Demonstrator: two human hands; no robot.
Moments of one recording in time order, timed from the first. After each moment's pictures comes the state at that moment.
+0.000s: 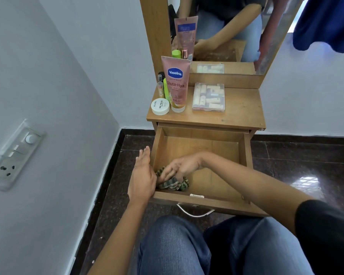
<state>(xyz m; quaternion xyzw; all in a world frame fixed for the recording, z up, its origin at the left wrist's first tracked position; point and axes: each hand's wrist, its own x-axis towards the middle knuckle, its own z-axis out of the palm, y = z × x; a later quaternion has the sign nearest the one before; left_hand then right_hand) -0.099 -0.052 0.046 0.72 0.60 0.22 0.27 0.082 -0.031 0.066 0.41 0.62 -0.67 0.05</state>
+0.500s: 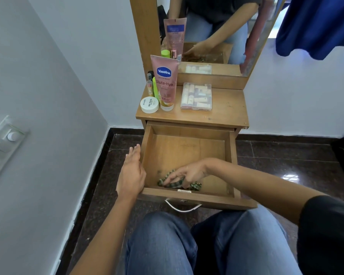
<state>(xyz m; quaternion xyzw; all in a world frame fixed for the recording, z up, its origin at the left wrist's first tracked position) -0.098 -0.051 0.045 0.74 0.59 0.21 0.24 0.113 -0.075 0.066 0.45 0.60 -0.64 0.12</state>
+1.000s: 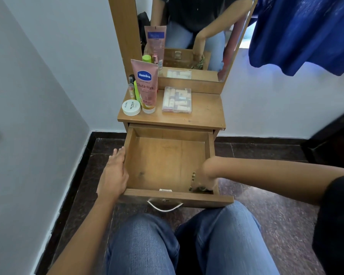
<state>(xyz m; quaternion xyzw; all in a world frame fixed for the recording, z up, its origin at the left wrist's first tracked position) -0.099 -0.050 0.047 0.78 0.56 0.19 0.21 0.152 -0.125 0.121 0.40 0.69 -0.28 0.53</state>
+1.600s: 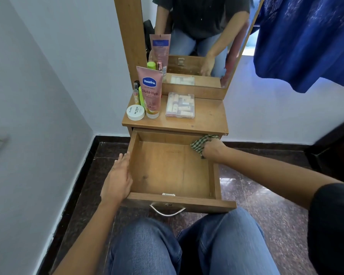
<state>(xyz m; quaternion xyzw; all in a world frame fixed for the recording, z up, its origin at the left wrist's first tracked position) -0.104 -0.044 0.038 0.79 0.55 0.16 0.22 0.224 -0.080 0.085 0.61 0.70 -0.03 0.38</state>
